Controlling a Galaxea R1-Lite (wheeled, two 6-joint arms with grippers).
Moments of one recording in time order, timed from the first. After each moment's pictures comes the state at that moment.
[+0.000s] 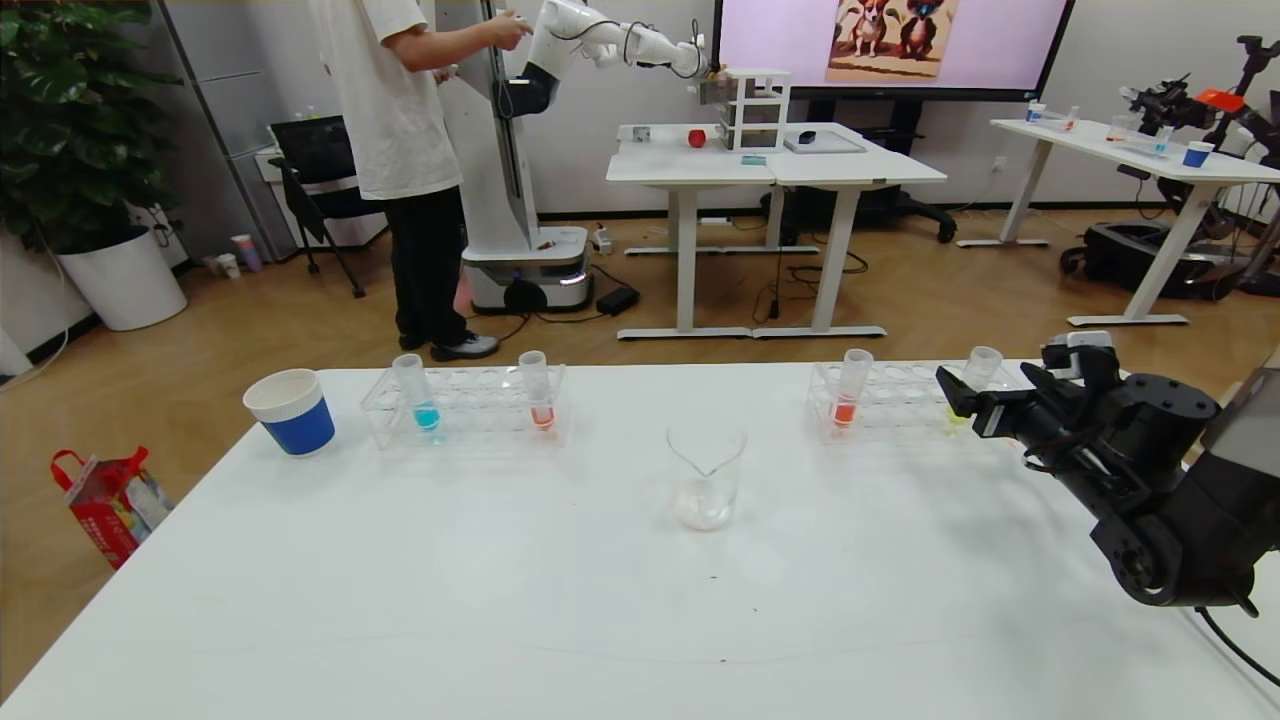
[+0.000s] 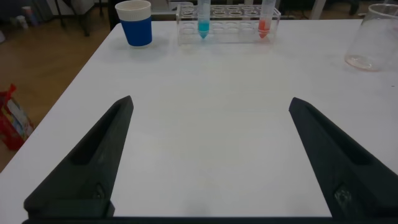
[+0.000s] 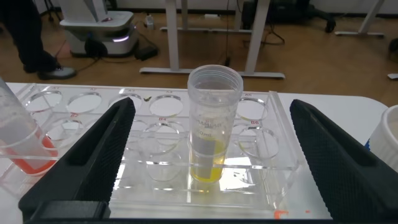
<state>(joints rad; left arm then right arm) 0.00 0.00 0.00 0.00 0.00 0.00 -0.10 2.27 -0.74 -1.56 0.12 0.02</state>
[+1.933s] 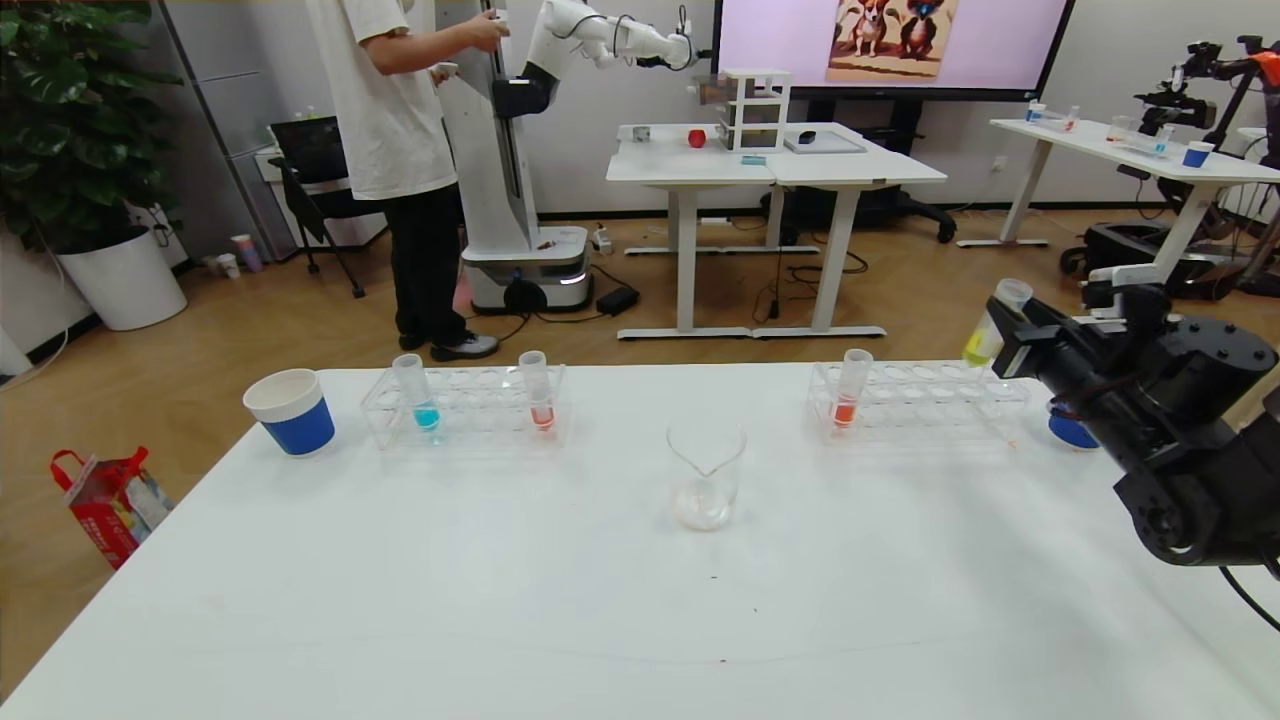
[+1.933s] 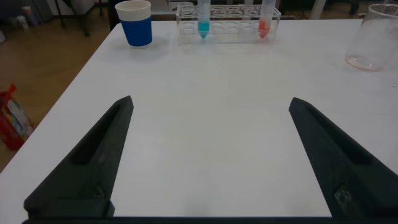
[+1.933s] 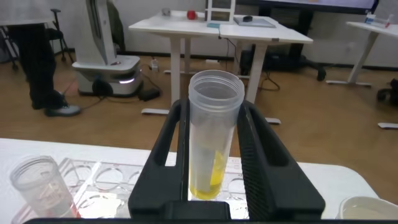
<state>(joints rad) 0.00 0.00 0.00 0.00 0.00 0.00 -0.09 2.14 -0.82 -1.53 0.13 0.01</state>
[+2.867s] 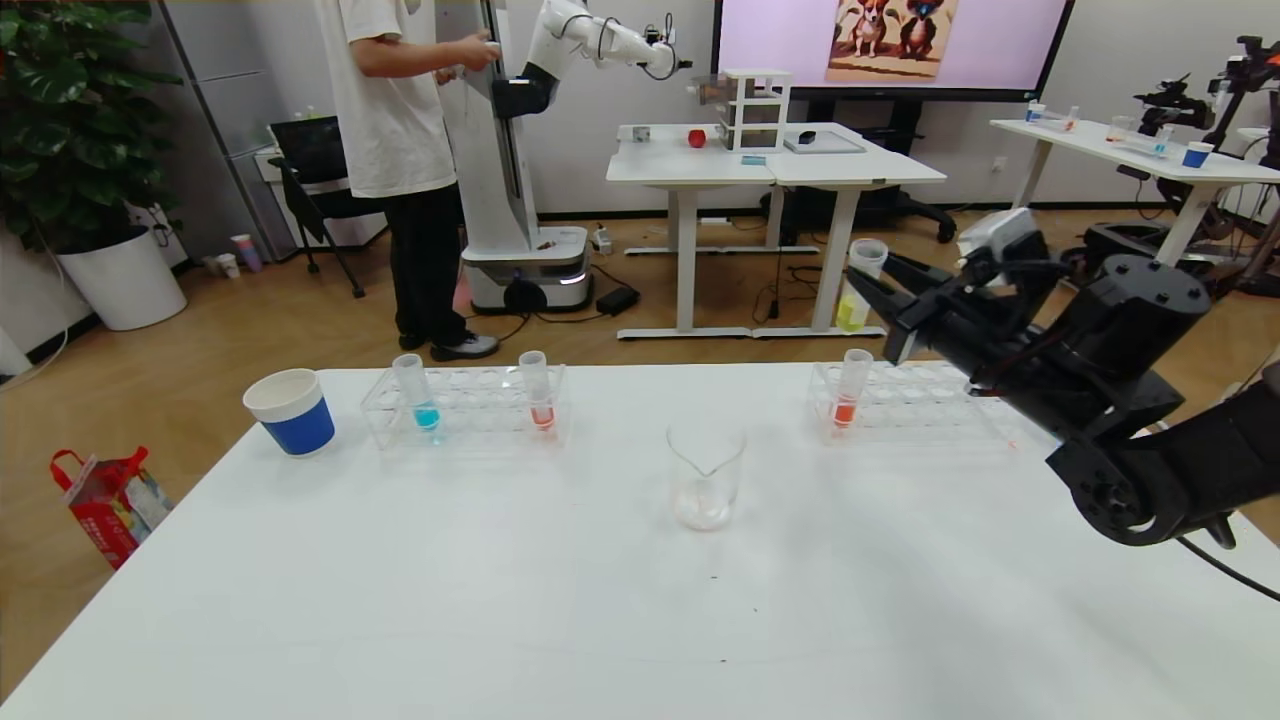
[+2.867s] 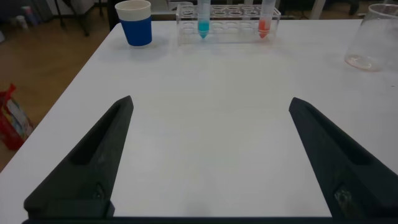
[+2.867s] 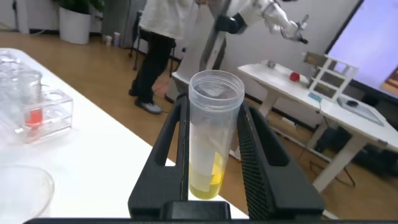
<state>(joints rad) 0.00 0.00 0.00 0.00 0.00 0.00 0.24 2.02 -0.91 -1.37 0.34 -0.24</state>
